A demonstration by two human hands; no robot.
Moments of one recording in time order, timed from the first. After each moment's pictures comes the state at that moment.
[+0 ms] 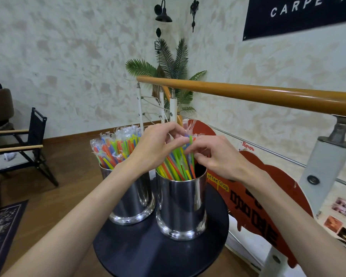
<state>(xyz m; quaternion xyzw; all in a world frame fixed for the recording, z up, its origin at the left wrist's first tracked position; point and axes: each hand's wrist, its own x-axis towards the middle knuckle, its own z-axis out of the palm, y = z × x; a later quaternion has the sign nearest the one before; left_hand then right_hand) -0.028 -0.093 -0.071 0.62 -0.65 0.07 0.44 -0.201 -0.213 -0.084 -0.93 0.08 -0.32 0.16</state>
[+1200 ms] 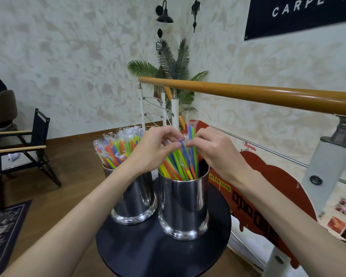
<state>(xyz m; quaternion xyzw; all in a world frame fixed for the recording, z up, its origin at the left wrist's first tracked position) -0.027 -0.080 -0.070 0.64 -0.63 0.01 0.44 -0.193 -0.207 -0.089 -0.91 0.02 -0.41 -0.10</state>
